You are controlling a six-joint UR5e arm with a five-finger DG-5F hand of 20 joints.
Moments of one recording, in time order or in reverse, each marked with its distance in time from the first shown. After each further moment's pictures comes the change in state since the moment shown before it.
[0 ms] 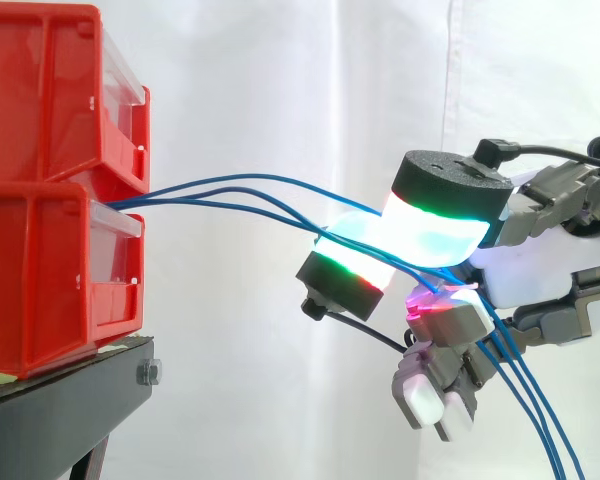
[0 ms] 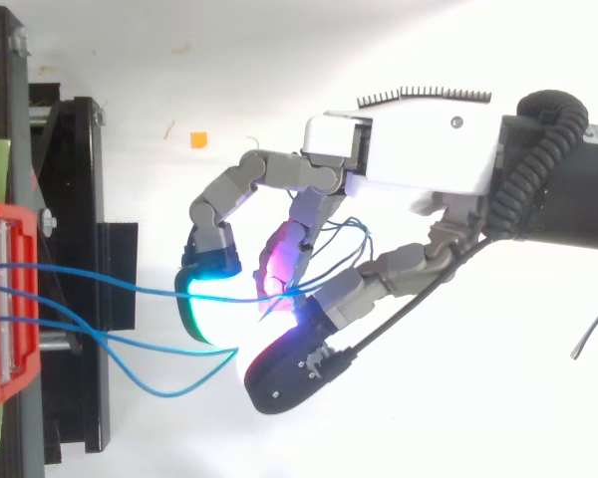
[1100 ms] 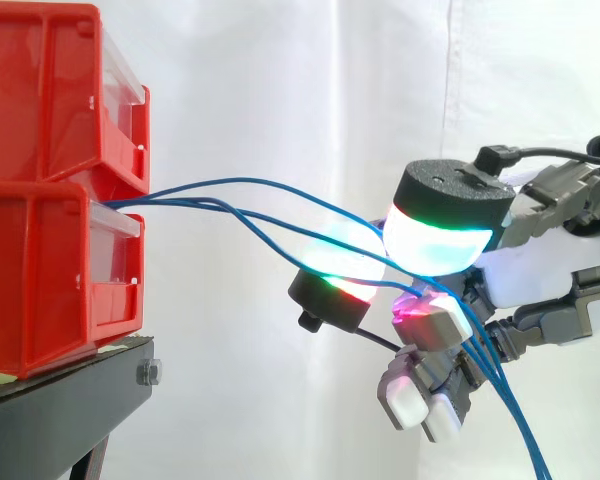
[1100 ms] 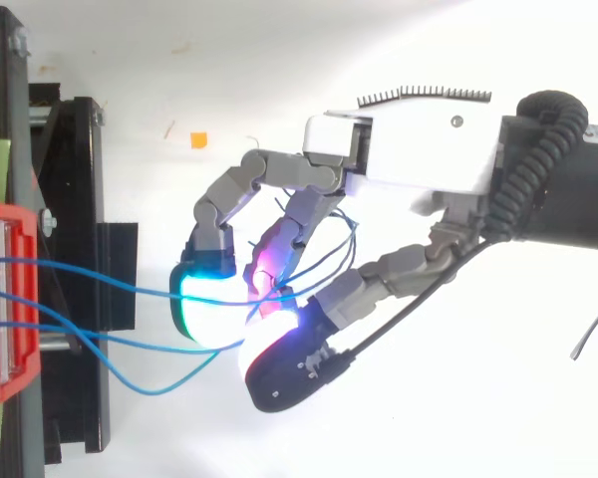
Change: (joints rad) arm 0.000 0.000 0.000 0.000 0.000 0.015
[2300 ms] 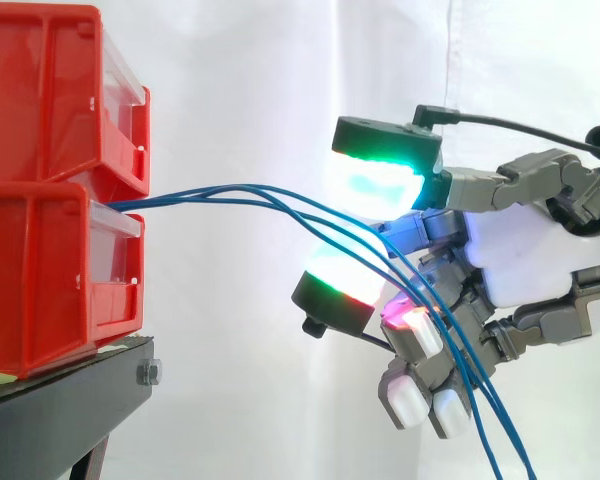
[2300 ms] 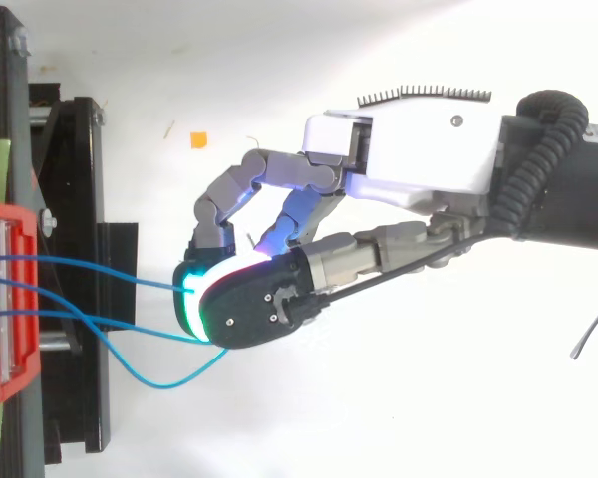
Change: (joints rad) arm 0.000 0.000 0.000 0.000 0.000 0.000
